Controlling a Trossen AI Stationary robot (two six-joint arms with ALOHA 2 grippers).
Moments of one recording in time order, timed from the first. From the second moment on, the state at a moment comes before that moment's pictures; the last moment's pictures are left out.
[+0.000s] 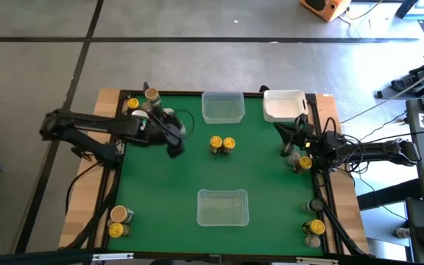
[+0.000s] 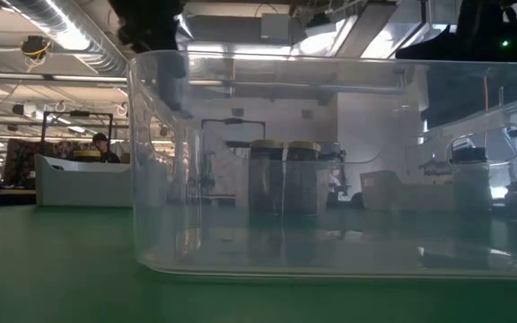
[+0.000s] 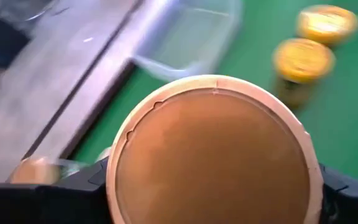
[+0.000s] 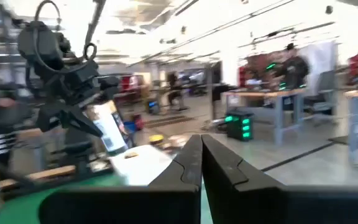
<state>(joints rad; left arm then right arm) -0.02 1.27 1.17 -0.93 -0.65 -0.40 -0.03 0.45 0.10 0.64 0.43 -0.03</state>
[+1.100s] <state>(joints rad) 0.37 1.23 0.78 -0.63 -0.57 -0.56 -0.03 0.86 0.36 0.96 0.48 -0.36</state>
